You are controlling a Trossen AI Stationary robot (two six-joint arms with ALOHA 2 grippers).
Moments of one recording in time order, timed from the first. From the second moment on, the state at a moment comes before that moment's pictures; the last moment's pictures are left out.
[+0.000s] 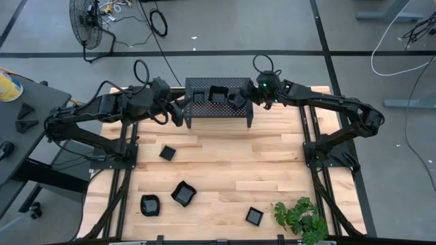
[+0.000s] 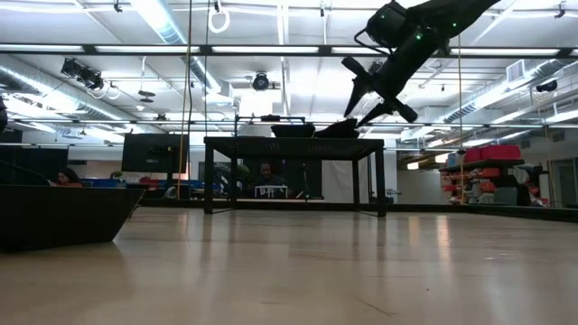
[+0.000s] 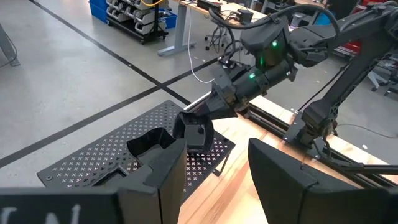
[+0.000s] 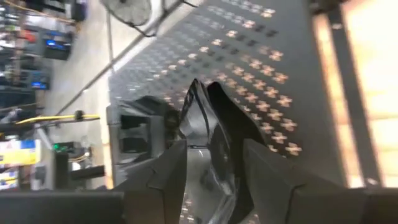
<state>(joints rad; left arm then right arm) 0.02 1.16 1.43 -0.62 -0.55 -0.41 -0.54 1.41 1.06 -0.34 0.06 1.32</state>
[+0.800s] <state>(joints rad) 0.02 1.16 1.43 -0.62 -0.54 -0.43 -0.58 1.37 1.06 -0.39 0.04 1.22</state>
